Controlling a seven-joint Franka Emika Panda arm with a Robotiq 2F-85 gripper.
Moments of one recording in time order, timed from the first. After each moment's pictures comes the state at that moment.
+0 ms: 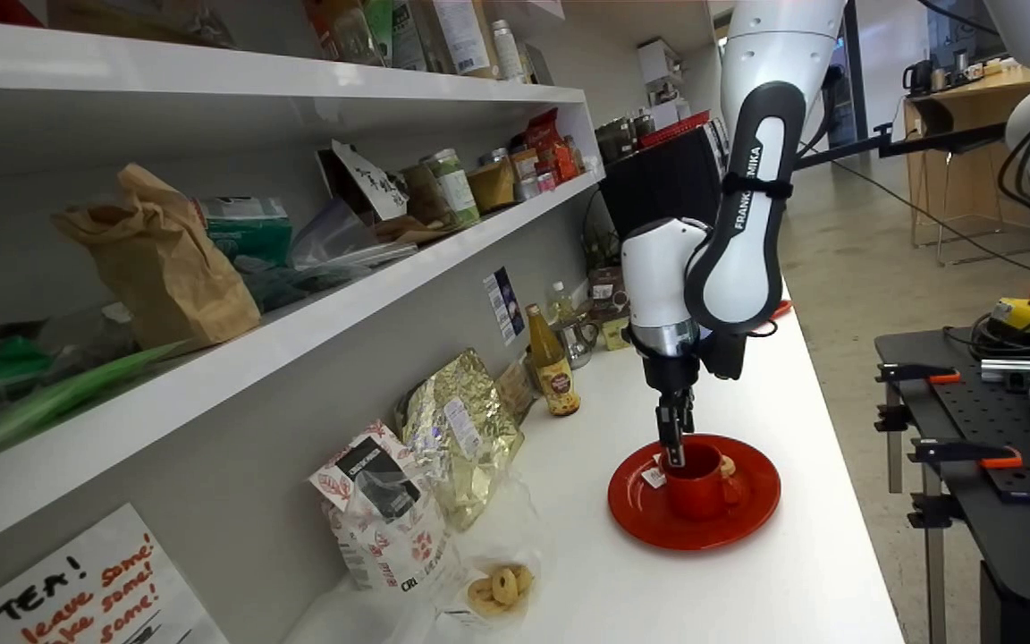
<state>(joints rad) 0.17 0.34 0.04 -2.40 0.09 2.83 0.16</state>
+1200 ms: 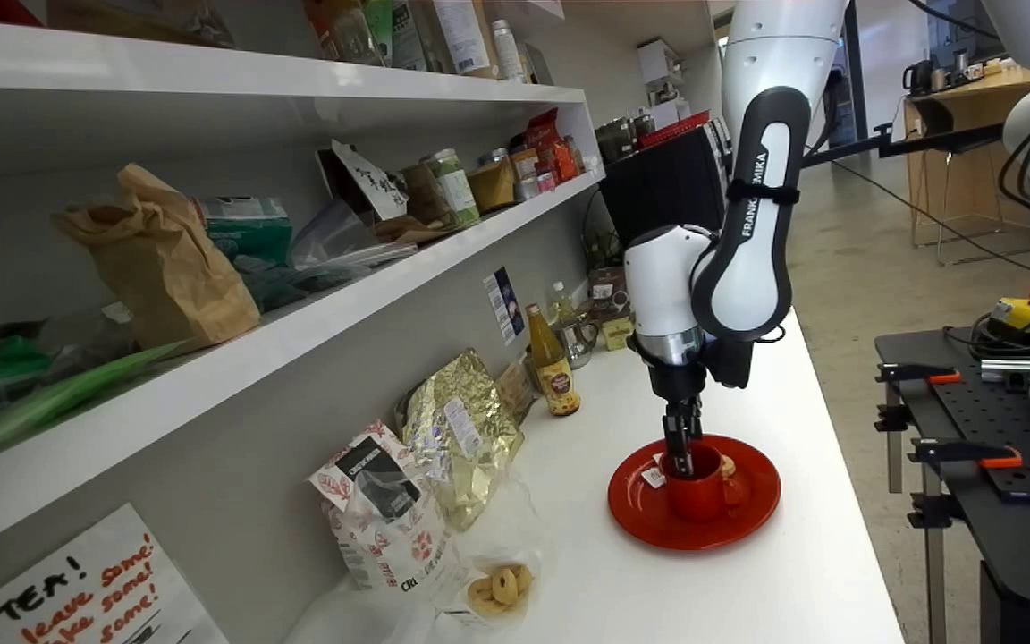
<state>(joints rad) 0.20 0.36 0.02 -2.41 0.08 2.83 0.20</state>
